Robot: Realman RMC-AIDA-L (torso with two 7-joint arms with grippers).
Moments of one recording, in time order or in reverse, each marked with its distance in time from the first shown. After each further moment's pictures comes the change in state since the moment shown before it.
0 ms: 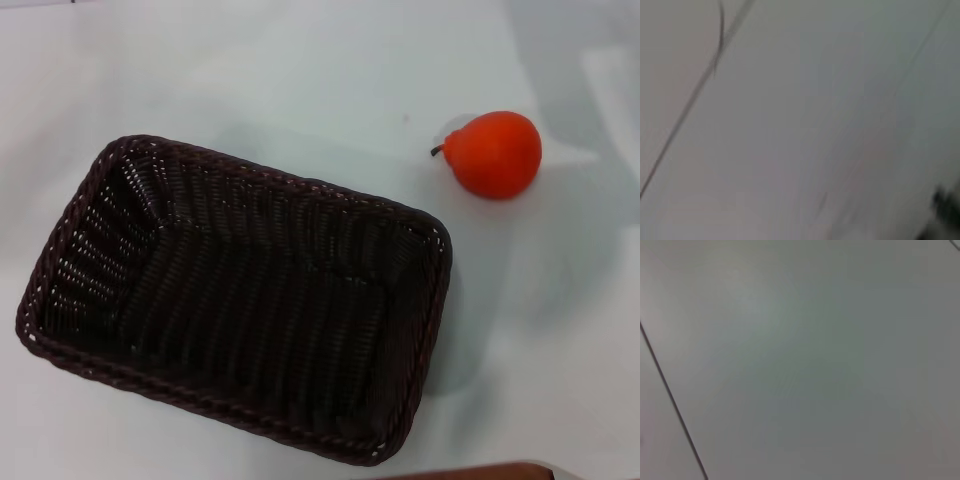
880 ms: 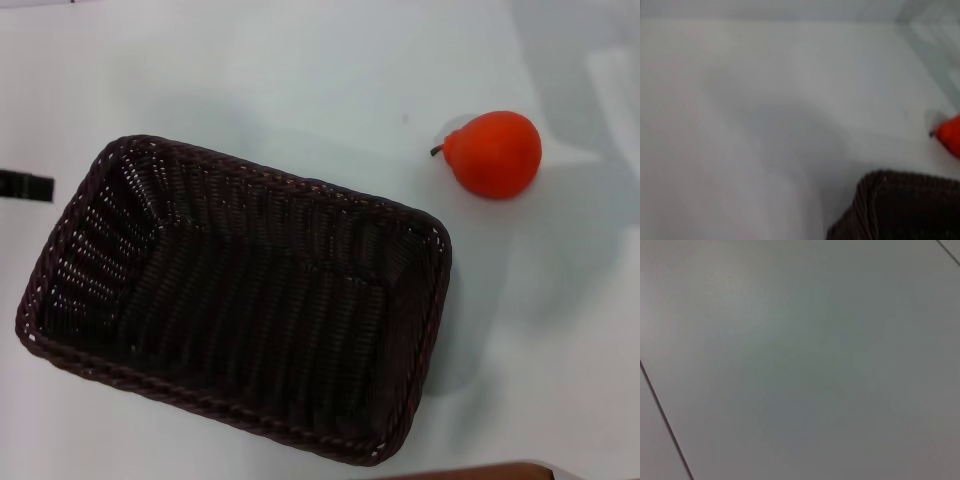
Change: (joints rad) left arm -0.216 -0.126 0.097 -0.353 0.851 -0.228 -0.420; right arm -0.002 0.000 0.011 0.002 0.003 -0.028 -0.002
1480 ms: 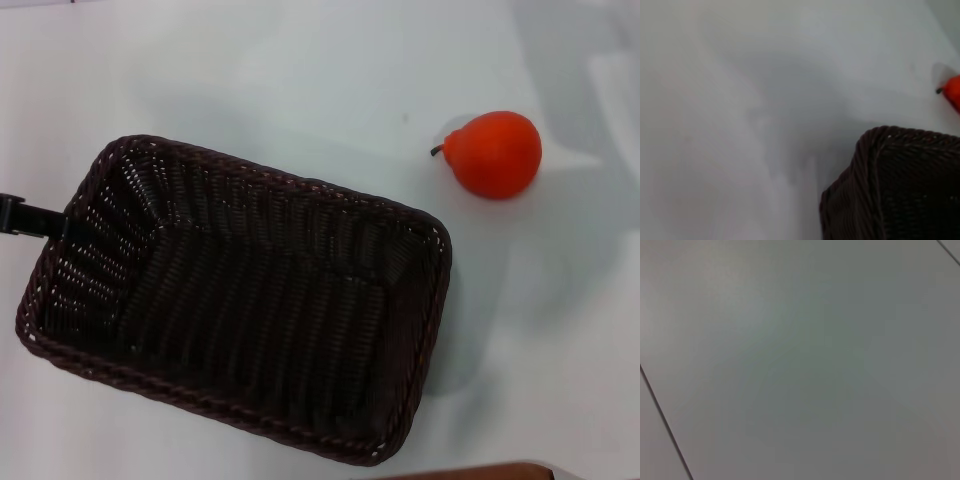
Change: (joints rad) left arm -0.013 -0.033 0.085 0.050 0.072 0.023 -0.024; right arm -0.002 0.000 0.000 -0.013 0.000 -0.001 0.001
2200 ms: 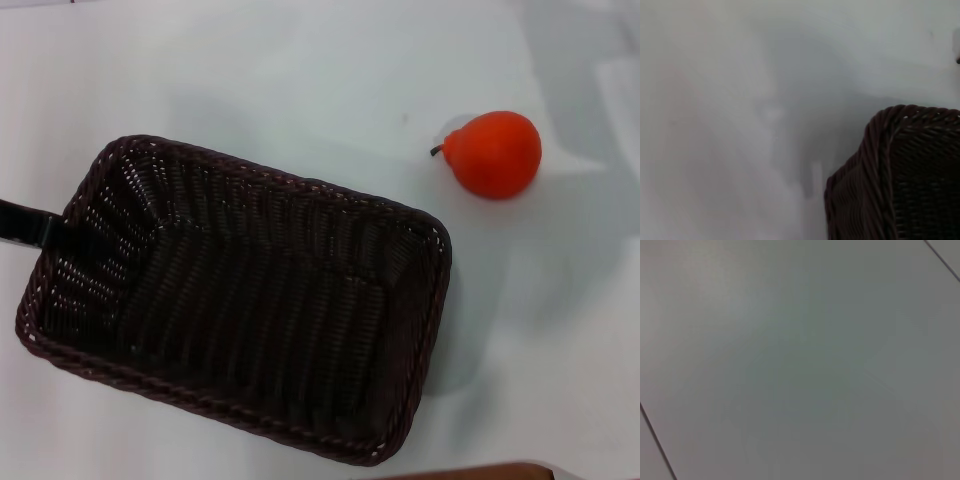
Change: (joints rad) left arm -0.054 -0.049 0.044 0.050 0.122 0.039 -0.006; right arm -0.011 0.000 0.011 -0.002 0.000 -0.032 -0.003
